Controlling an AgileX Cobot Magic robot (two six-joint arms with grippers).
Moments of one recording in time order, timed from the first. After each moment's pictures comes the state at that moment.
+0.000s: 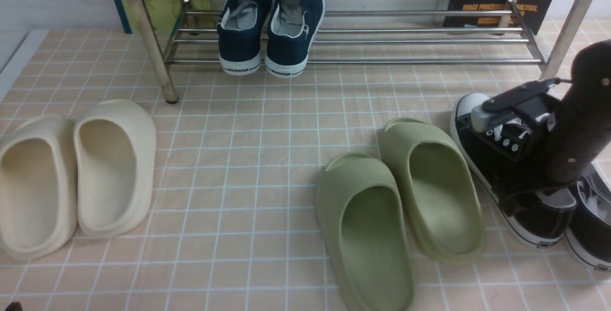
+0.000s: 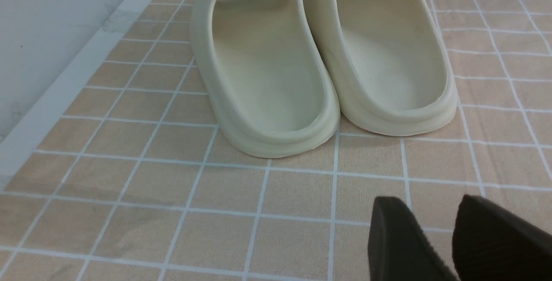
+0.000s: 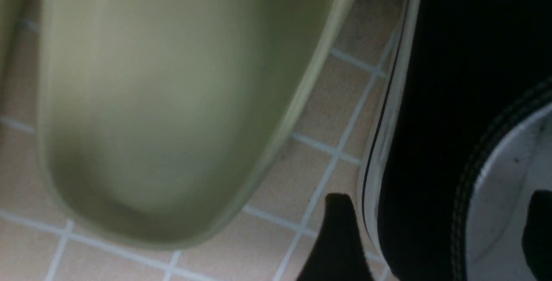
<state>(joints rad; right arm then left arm) 0.24 1.73 -1.13 -0.03 0.85 -0.12 0.10 -0.01 0.03 0.10 0.37 -0.04</state>
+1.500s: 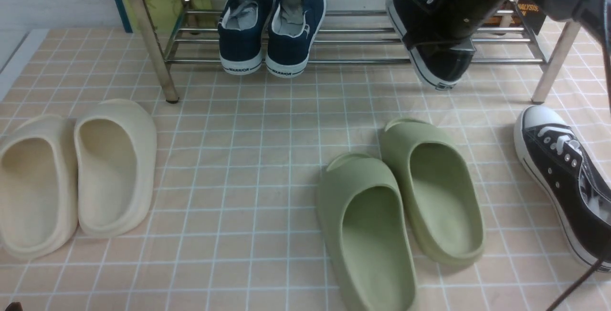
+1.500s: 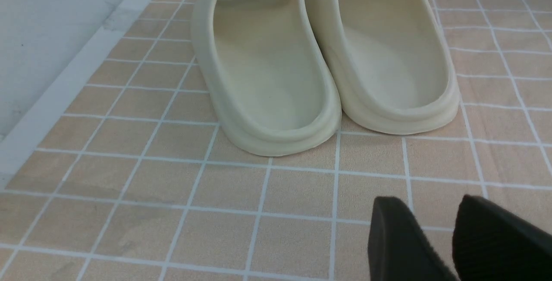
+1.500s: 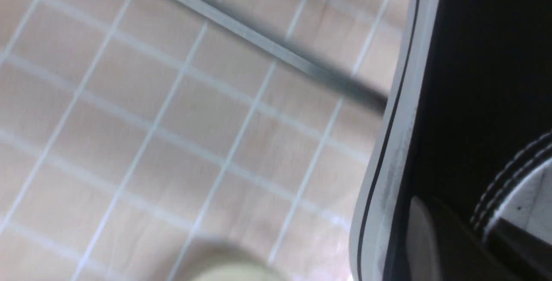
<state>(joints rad) 0.24 2.33 -2.33 0.07 1.00 -0.19 0.10 -0.01 0.02 0.10 0.37 -0.04</state>
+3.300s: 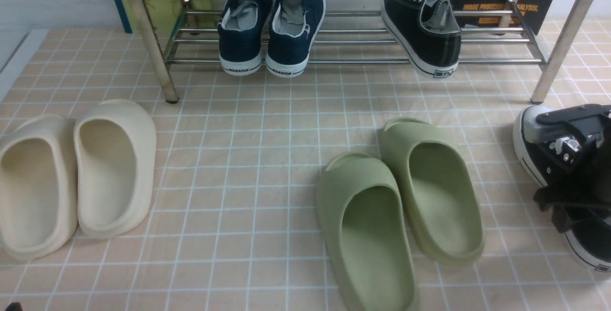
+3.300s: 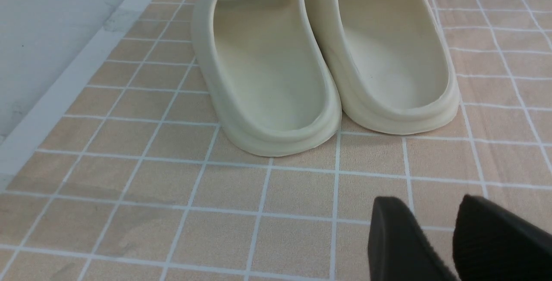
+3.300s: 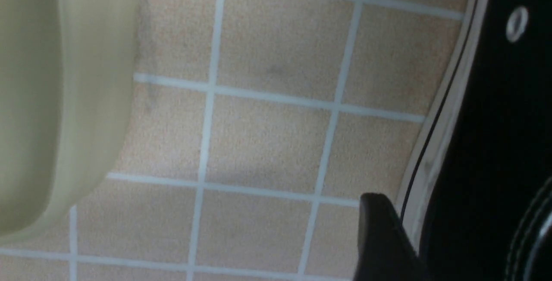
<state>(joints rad) 0.08 1.67 -1.04 -0.03 0.86 -0.01 0.10 -0.01 0.02 0.11 0.37 -0.04</state>
